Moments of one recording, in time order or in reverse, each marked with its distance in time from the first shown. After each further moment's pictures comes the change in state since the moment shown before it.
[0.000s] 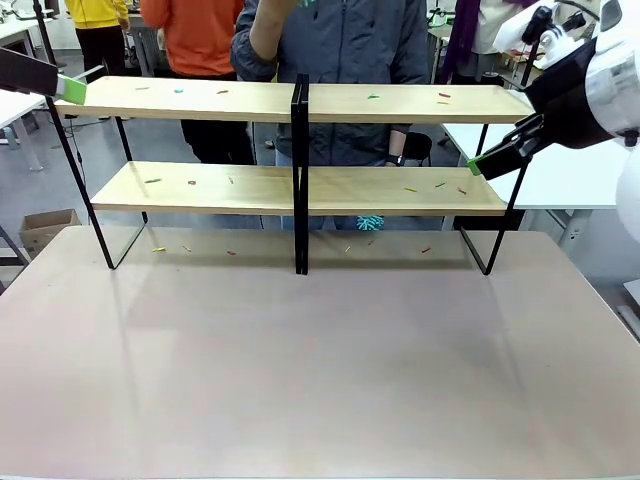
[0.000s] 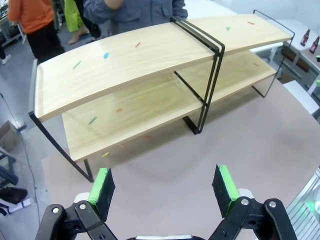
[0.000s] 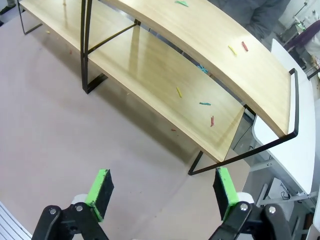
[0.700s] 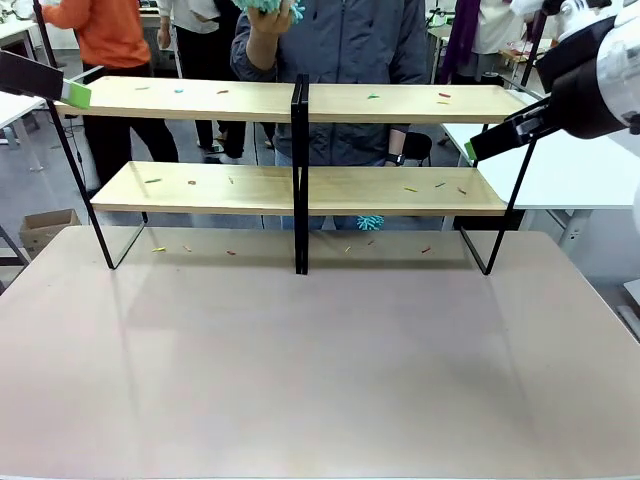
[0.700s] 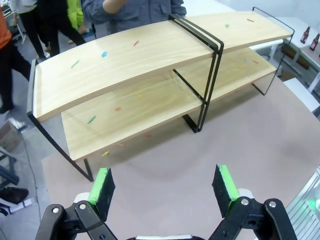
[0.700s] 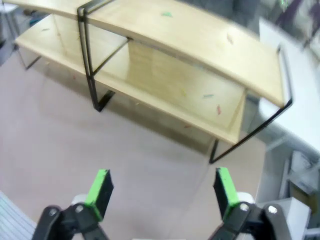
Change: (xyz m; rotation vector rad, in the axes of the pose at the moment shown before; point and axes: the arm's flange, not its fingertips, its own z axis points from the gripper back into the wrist) left arm 0.000 -0.002 -0.001 0.001 0.007 -0.008; right arm 0.012 0.036 0.041 -0.045 -0.002 -0.271
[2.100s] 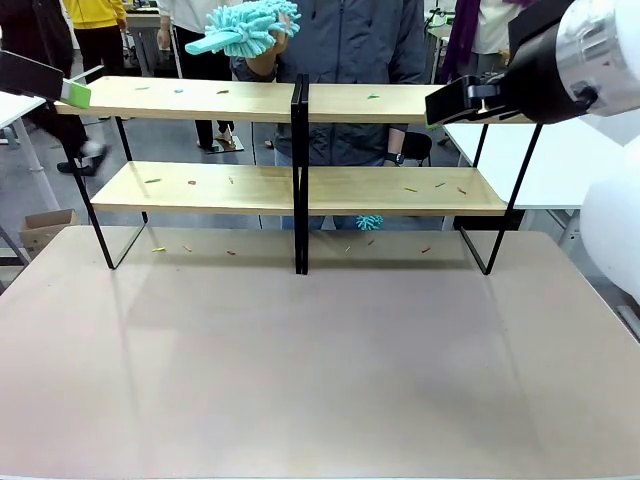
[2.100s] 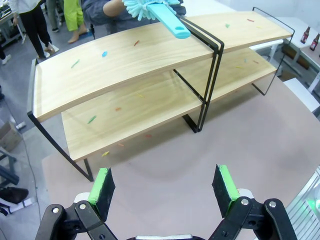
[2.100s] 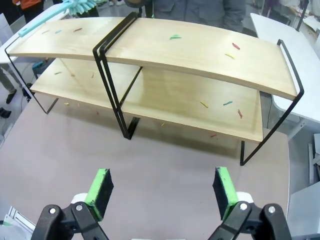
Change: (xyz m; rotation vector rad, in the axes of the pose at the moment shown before) left arm 0.000 0.000 0.000 0.000 0.000 0.001; right arm 0.022 0.047 0.016 0.004 -0.096 -0.206
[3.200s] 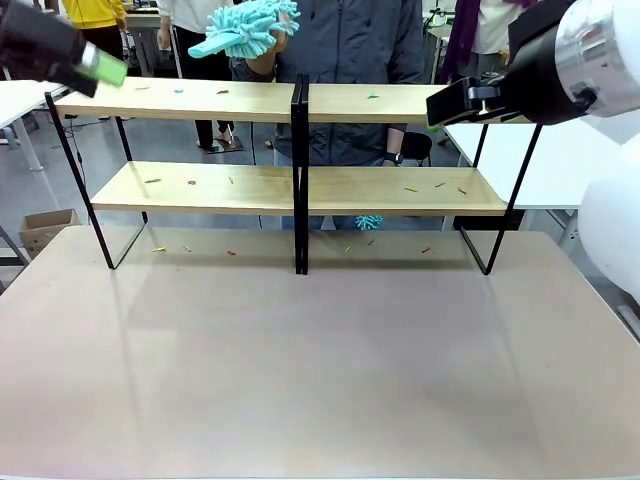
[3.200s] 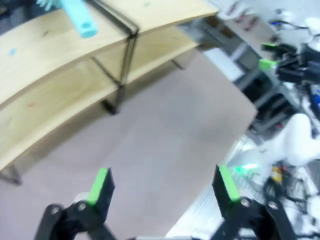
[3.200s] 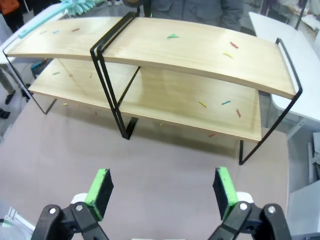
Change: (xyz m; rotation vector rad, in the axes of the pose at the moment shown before) left arm 0.053 0.005 -0.026 -0.475 0.176 0.098; right arm 0.000 -0.002 -0.001 -0.006 0.001 -0.004
